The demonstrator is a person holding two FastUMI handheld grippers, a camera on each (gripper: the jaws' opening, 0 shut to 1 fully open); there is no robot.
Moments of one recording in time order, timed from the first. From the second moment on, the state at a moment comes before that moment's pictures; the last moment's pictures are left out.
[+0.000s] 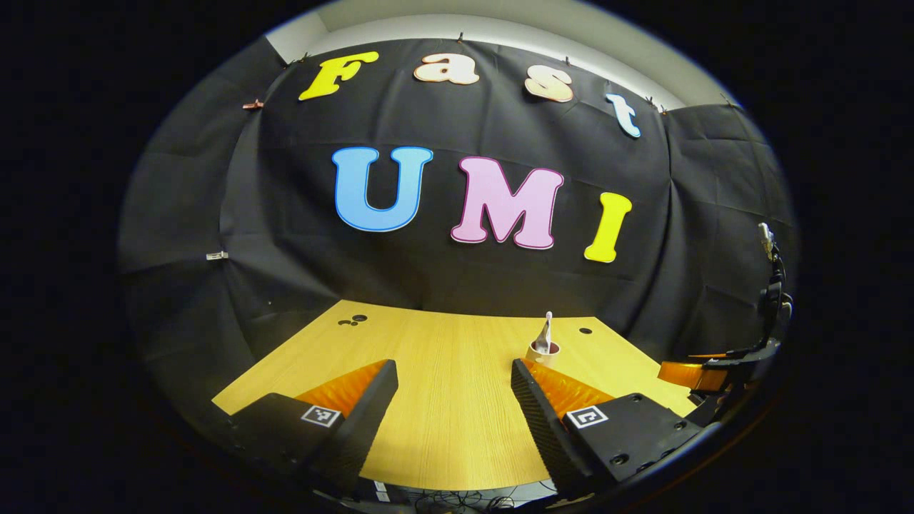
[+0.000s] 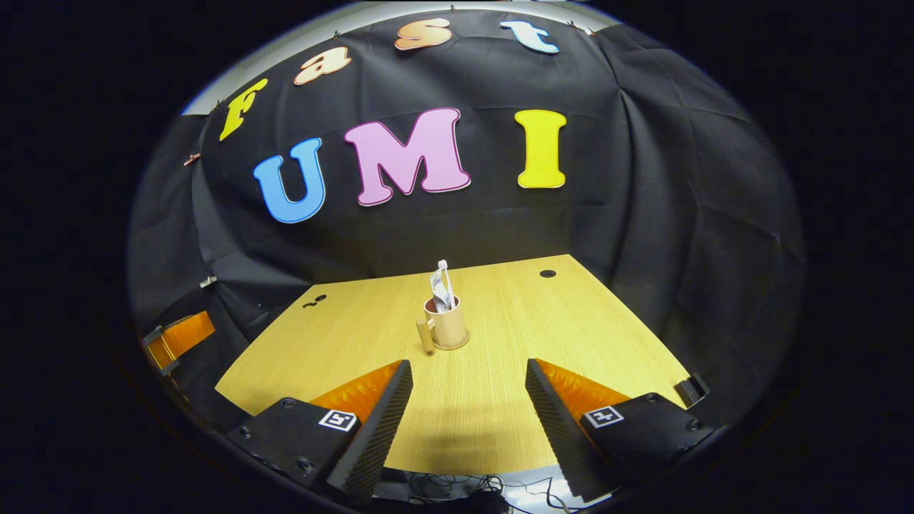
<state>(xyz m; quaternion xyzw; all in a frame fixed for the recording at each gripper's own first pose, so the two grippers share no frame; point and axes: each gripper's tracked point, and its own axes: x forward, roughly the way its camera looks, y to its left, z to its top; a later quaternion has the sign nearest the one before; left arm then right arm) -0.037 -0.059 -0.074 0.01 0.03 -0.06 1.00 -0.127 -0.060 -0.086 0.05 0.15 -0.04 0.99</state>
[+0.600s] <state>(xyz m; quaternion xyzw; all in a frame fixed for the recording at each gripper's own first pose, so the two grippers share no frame) -0.023 -0.045 -0.080 0.00 0.04 -0.08 1.00 -0.121 -0.037 -0.094 0.05 0.16 -0.04 0.98</state>
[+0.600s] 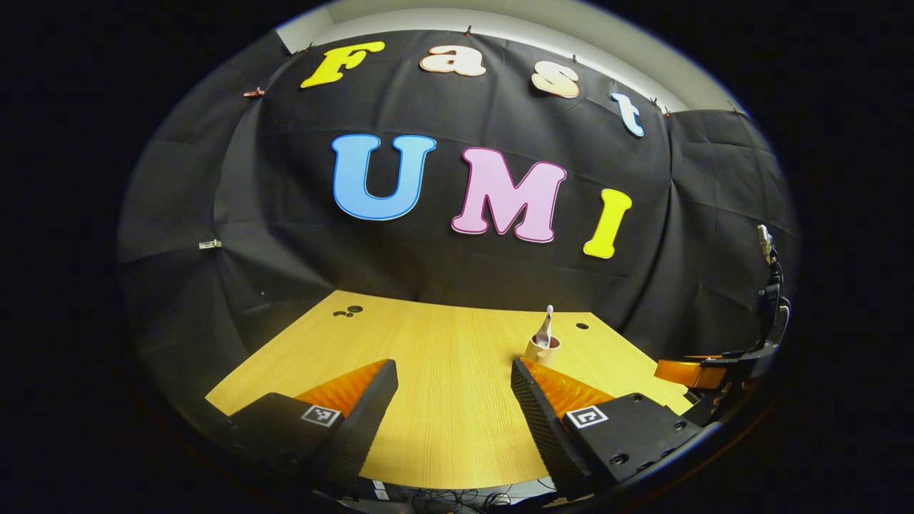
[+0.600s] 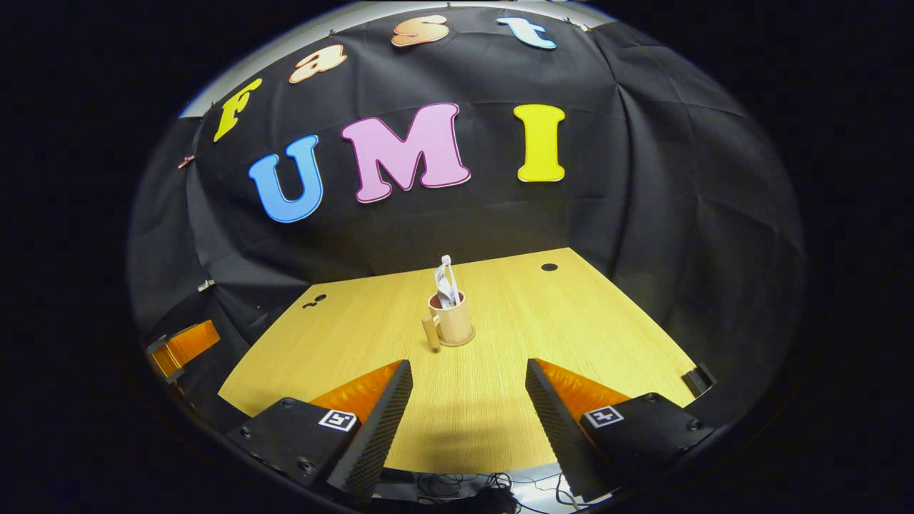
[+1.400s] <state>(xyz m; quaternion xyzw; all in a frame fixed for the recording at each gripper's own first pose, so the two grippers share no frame) 0.010 -0.040 -0.074 0.04 0.07 -0.17 0.98 -0.100 -0.014 -0.056 0.05 0.12 -0.09 0.99</state>
